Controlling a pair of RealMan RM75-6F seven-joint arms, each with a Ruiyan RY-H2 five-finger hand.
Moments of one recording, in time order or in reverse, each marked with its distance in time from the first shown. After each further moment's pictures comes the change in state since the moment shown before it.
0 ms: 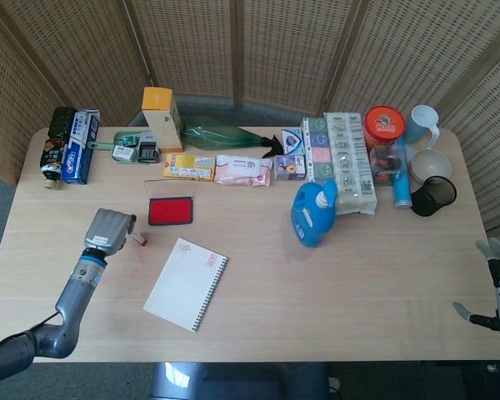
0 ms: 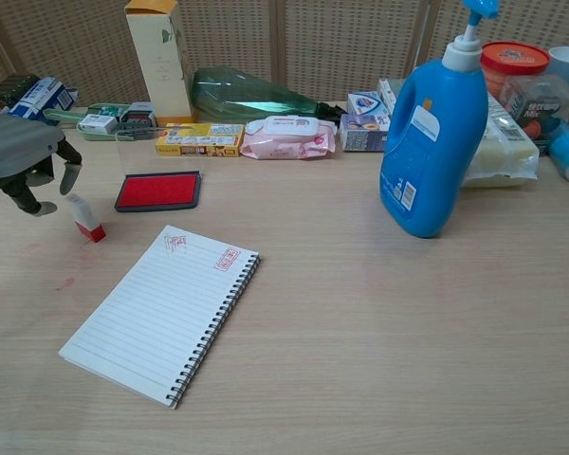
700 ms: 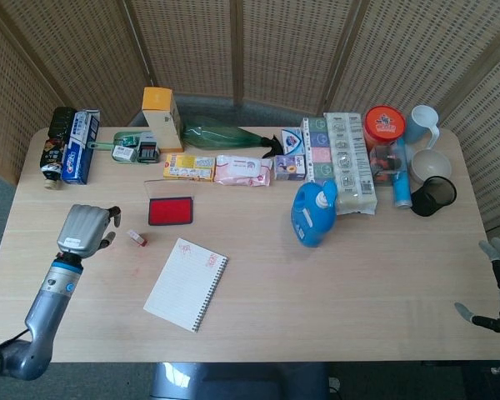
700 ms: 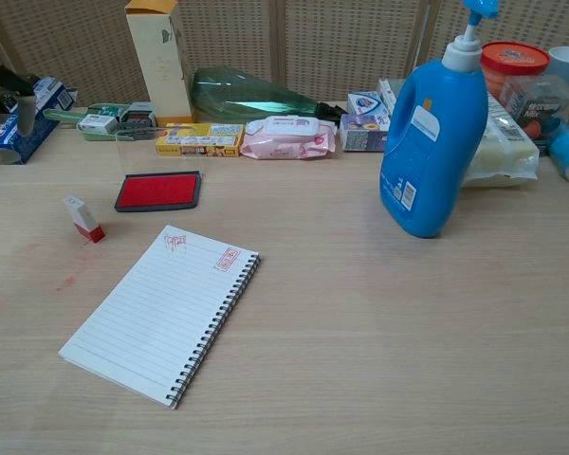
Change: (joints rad) left arm 0.101 0.236 -0.008 -0.333 0.114 0.185 -0.121; right arm -0.014 0.019 -0.002 -0.008 -0.024 0.024 0.042
